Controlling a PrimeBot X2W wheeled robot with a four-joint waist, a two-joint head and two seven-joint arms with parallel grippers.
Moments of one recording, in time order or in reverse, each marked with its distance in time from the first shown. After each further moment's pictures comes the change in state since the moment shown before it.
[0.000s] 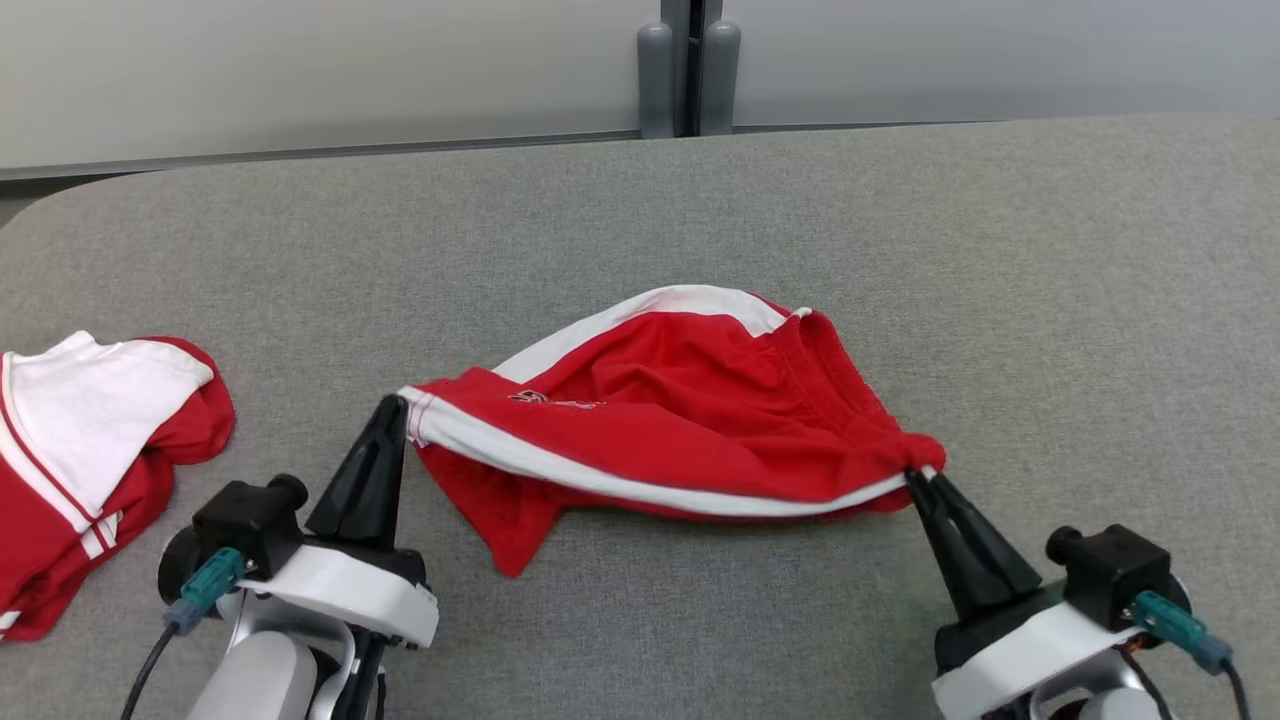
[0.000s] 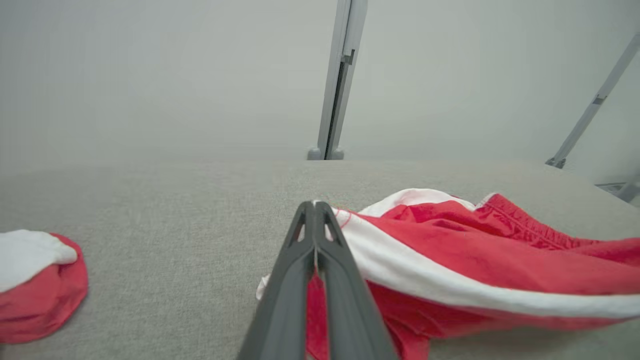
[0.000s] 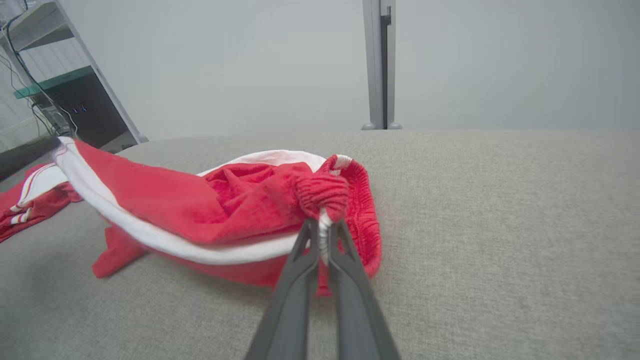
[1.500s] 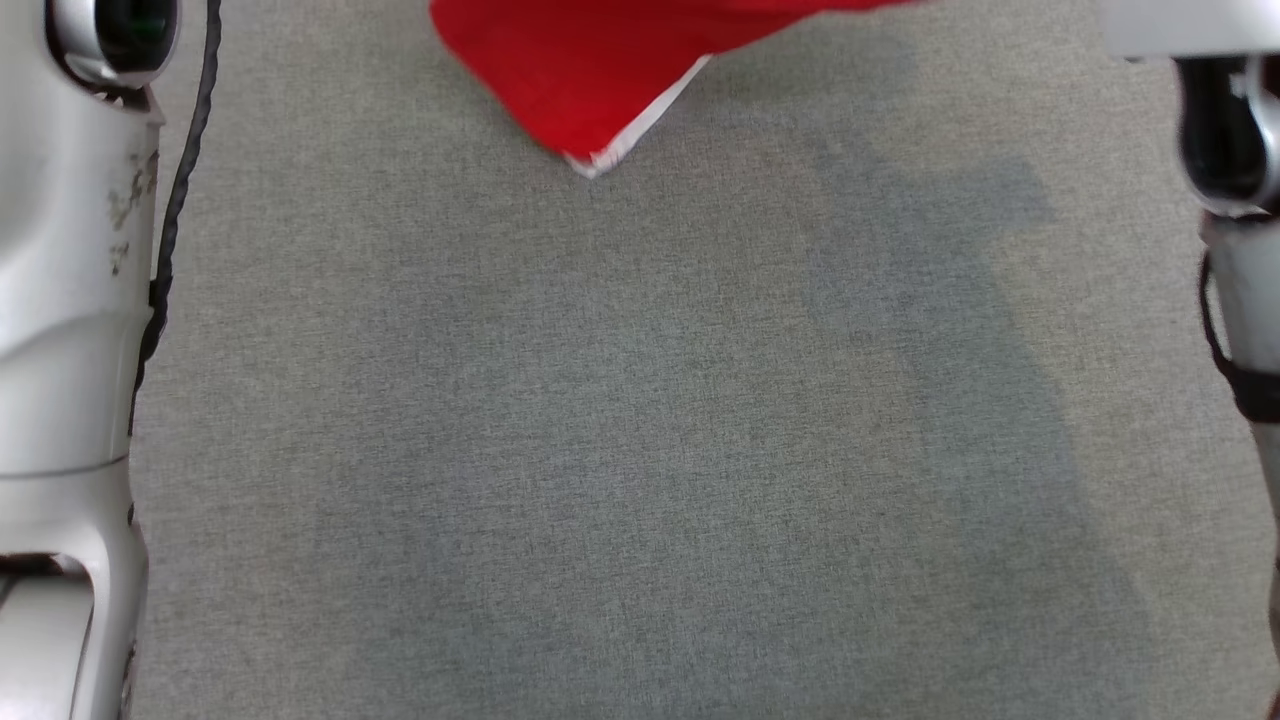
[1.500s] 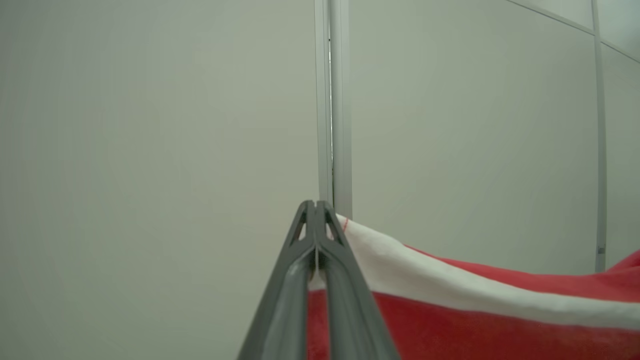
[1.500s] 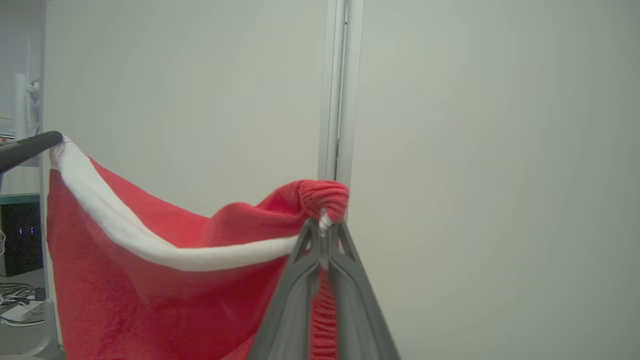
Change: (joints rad) left arm -1.013 0.003 0.051 0.142 0.031 -0.038 0.032; right arm -0.977 -0.078 -0.023 0.140 0.053 0.000 -0.077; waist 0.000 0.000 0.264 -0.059
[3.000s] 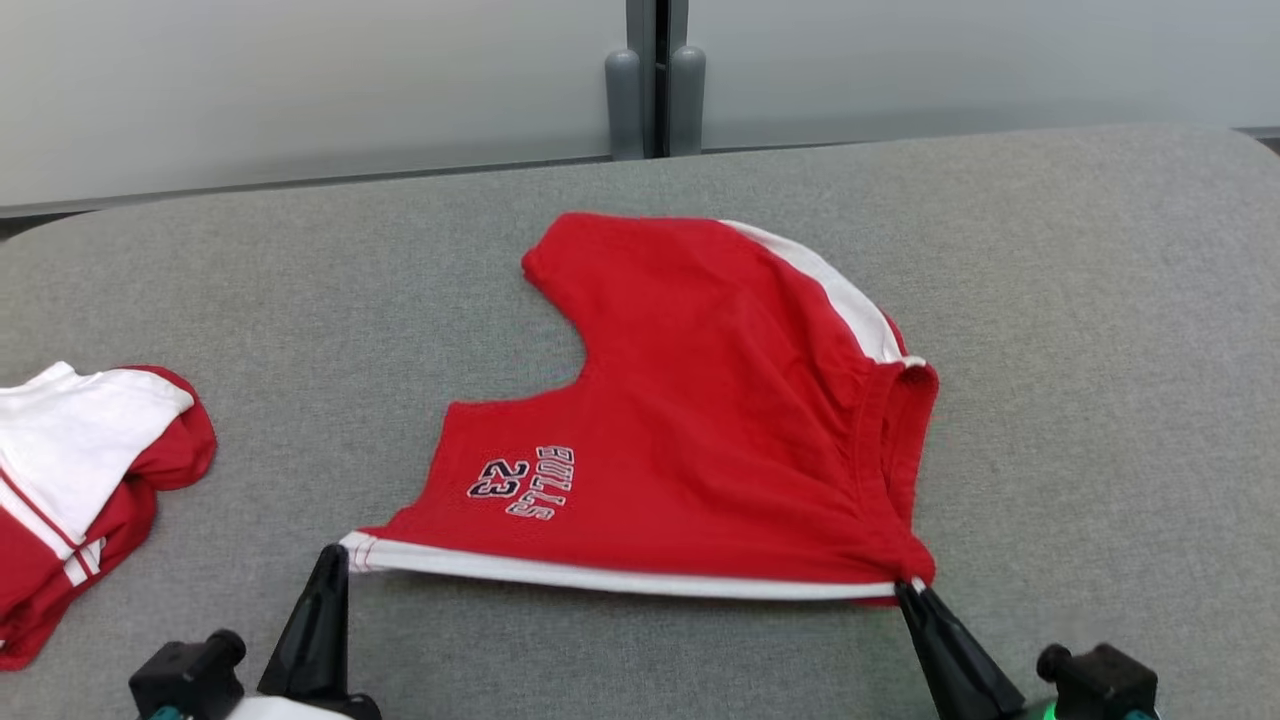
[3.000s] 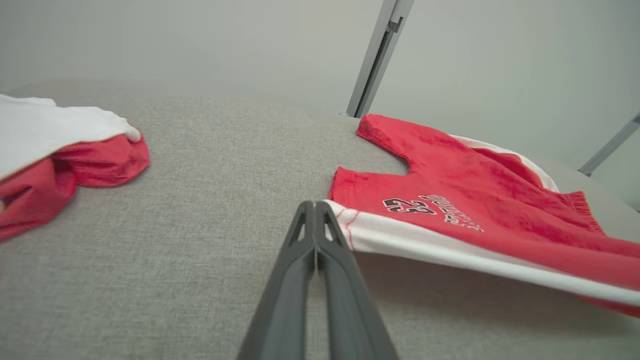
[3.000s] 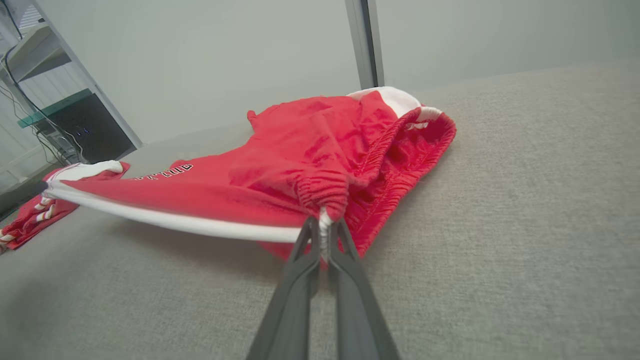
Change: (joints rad) left arm 1.288 -0.123 0.206 -0.243 0.027 -0.010 0.035; right arm 1.078 0.081 0.092 -0.048 0.029 0.000 -0.071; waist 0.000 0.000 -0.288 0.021
